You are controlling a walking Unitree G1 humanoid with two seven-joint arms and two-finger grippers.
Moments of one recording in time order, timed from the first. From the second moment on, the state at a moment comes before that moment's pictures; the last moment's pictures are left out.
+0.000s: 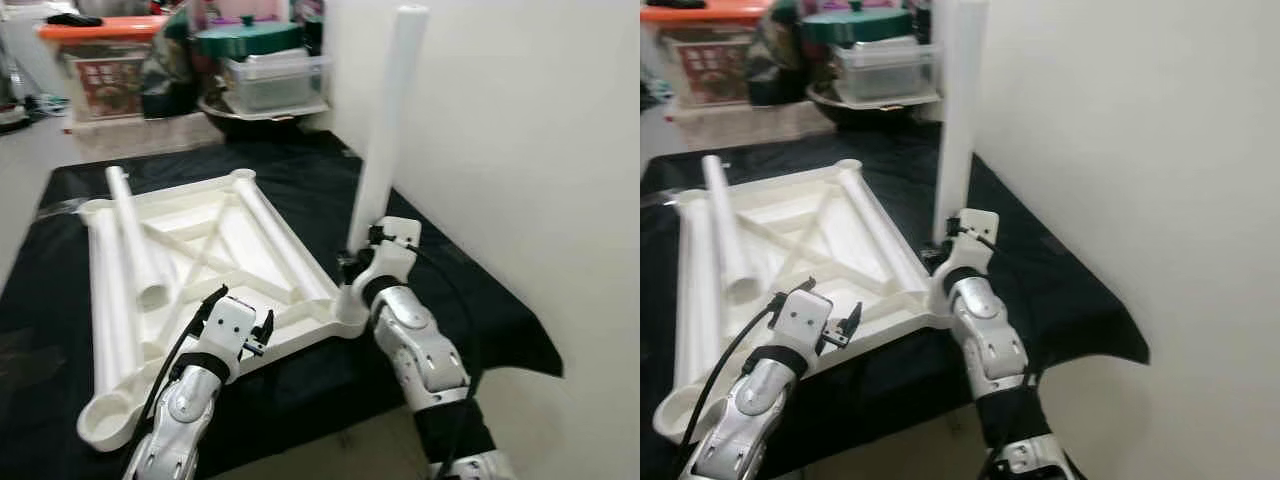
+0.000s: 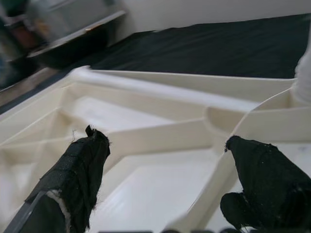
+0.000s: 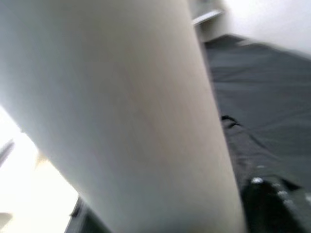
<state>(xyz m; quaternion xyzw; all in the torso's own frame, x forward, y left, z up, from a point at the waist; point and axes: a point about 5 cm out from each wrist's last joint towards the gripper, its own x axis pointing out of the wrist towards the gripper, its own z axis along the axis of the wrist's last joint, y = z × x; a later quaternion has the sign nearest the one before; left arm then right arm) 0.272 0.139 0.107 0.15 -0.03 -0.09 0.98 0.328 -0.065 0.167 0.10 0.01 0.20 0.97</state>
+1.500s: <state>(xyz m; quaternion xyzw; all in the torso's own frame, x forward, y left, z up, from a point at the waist) 0.273 0.141 0.104 0.15 -0.02 -0.09 0.98 0.299 -0.061 0.177 0.11 0.01 0.44 0.89</state>
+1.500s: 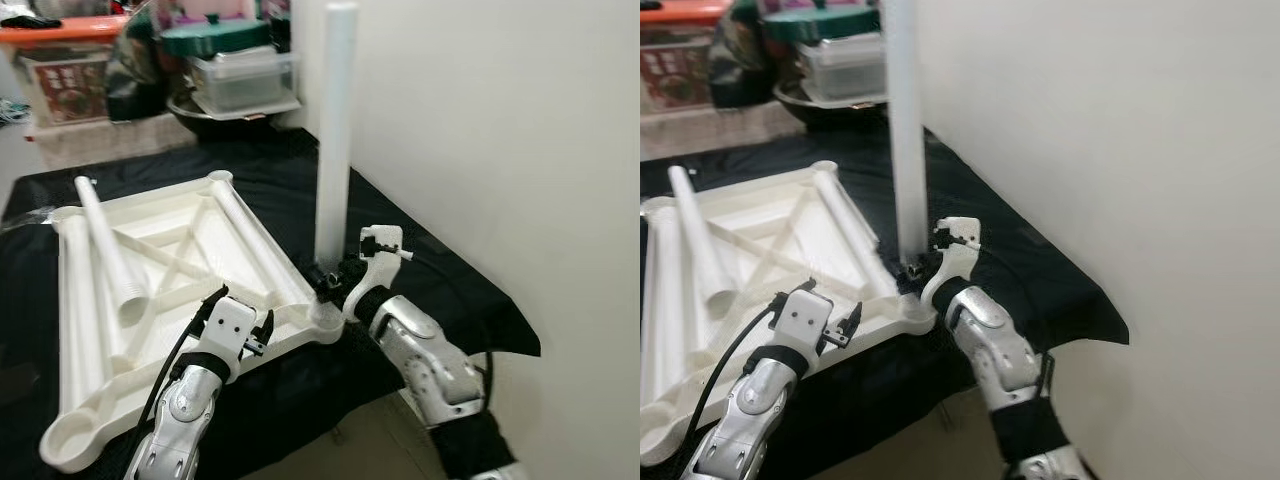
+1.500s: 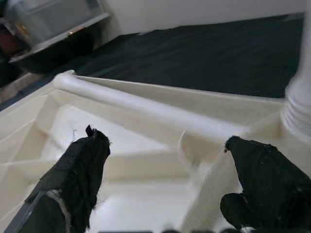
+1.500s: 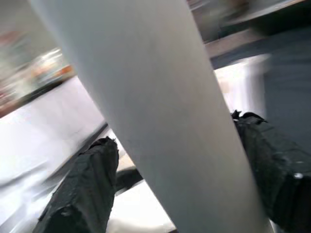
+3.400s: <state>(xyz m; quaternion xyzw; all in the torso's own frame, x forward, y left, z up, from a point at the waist) 0.186 0.146 0.091 0.04 0.02 -0.19 0.98 0.310 -0.056 0.186 0.02 0.00 0.57 0.82</state>
